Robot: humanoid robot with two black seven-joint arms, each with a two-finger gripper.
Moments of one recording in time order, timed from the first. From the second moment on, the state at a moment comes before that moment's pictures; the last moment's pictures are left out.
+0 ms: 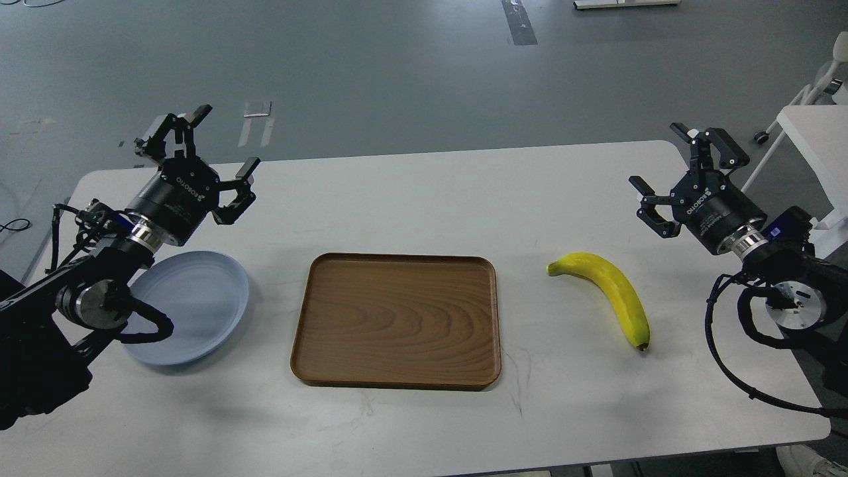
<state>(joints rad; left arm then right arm) -0.64 0.49 -0.59 -0.86 0.04 -0.49 -0.49 0.66 -0.62 0.40 0.82 0.03 0.49 0.49</state>
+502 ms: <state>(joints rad) -0.70 0.51 -0.59 -0.73 0.06 -0.49 -0.49 0.67 -0.63 0.39 0.82 0.03 0.49 0.49</state>
